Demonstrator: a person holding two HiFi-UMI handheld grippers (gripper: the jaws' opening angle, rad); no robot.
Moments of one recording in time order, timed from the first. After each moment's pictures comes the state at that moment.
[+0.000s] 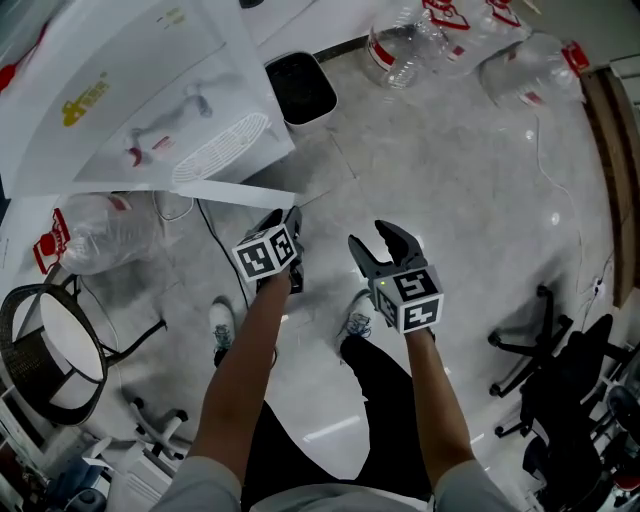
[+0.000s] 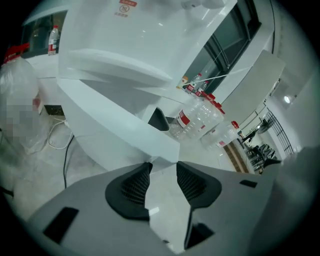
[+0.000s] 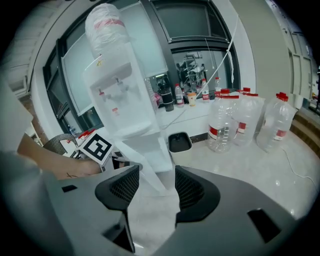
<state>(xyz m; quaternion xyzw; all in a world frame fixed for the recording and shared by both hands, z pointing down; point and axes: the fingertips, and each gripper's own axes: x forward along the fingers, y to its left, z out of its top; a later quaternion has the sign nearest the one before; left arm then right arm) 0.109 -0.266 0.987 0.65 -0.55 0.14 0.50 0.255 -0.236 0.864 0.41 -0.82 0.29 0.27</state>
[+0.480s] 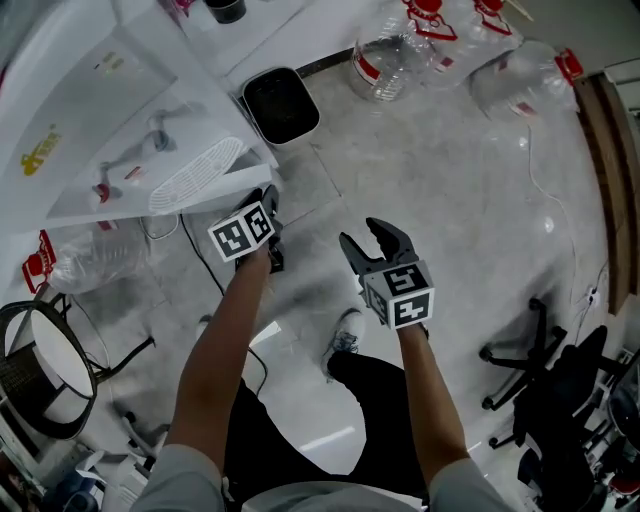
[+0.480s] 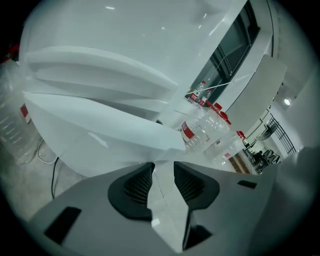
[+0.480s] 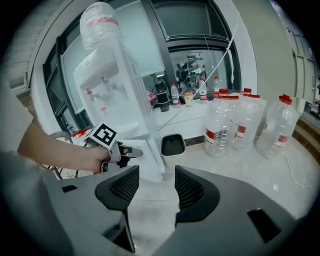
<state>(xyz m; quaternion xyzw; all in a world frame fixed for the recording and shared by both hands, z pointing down) 0.102 -0.368 0.997 0.66 -0.59 0.11 0.46 0.279 -0.293 0.880 0.41 -0.83 0.27 0.27</state>
